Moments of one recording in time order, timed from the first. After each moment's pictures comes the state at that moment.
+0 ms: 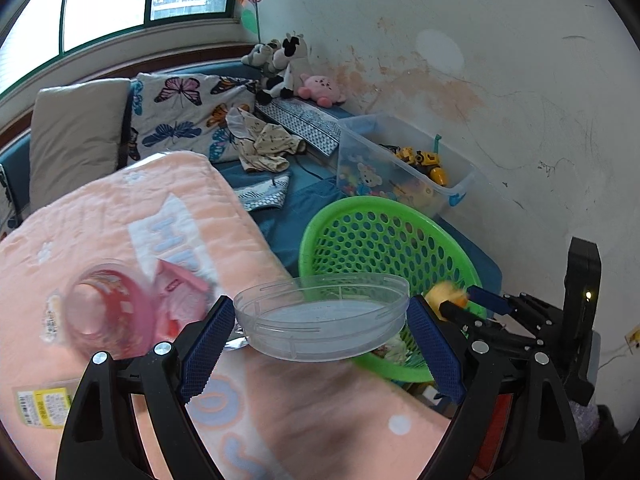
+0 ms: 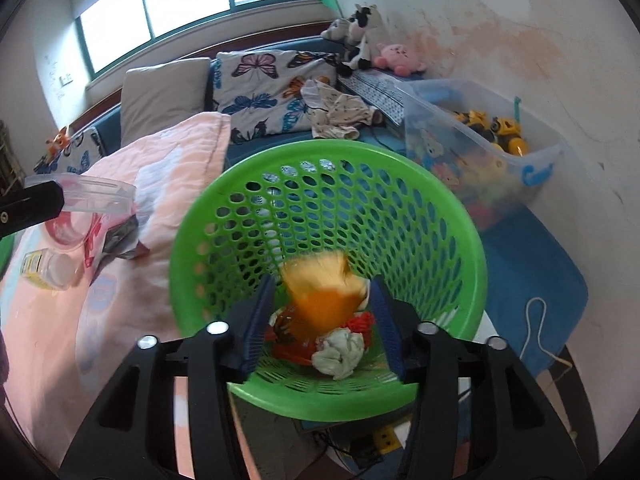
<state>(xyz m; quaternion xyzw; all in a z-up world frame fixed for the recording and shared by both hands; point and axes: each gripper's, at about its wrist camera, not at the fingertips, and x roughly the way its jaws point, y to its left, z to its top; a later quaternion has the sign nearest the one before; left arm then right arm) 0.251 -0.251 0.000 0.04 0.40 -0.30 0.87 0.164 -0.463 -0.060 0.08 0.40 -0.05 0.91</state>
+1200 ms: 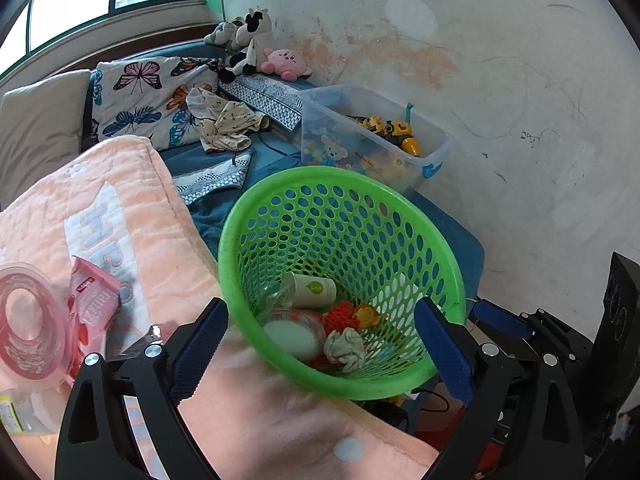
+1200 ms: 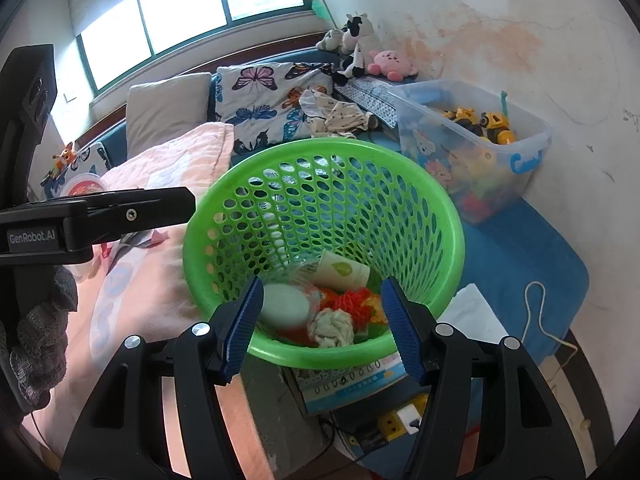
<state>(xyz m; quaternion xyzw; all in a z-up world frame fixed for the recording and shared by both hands) 0.241 -0.313 -0.029 0.06 0.42 -0.34 0.84 0.122 -0.464 -0.051 0.10 0.38 -0.04 0.92</state>
